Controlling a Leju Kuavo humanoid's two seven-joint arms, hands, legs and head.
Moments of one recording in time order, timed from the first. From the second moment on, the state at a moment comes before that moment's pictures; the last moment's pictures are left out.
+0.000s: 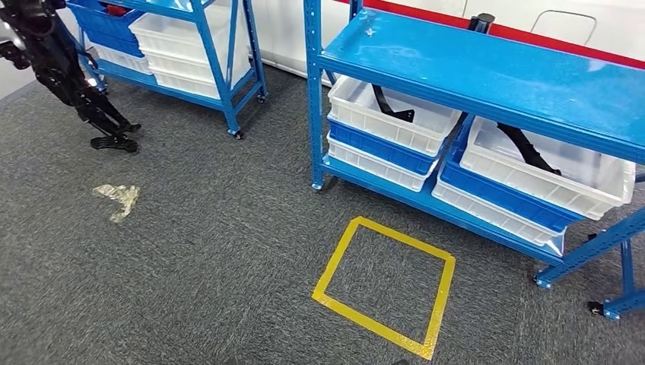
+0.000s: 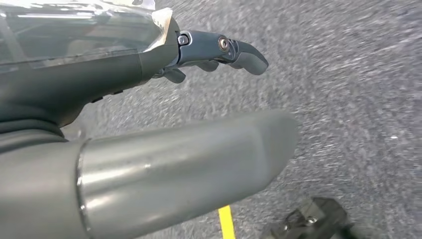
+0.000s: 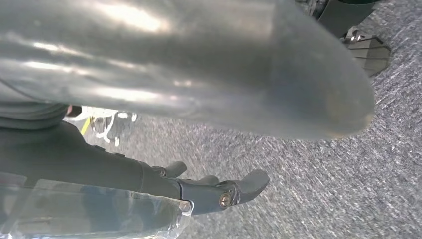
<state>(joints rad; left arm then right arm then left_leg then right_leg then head) -0.14 -0.22 0.57 -0.40 -1.38 -0.01 0.02 -0.13 0.10 -0.24 -0.19 0.74 -0.10 0.23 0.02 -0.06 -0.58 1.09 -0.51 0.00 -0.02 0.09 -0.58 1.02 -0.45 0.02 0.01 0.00</state>
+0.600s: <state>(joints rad) -0.15 -0.23 0.57 -0.40 -1.38 -0.02 0.02 -0.14 0.10 -0.26 -0.19 0.74 -0.10 0.23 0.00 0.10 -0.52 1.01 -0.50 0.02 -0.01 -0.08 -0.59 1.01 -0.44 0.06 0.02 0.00</state>
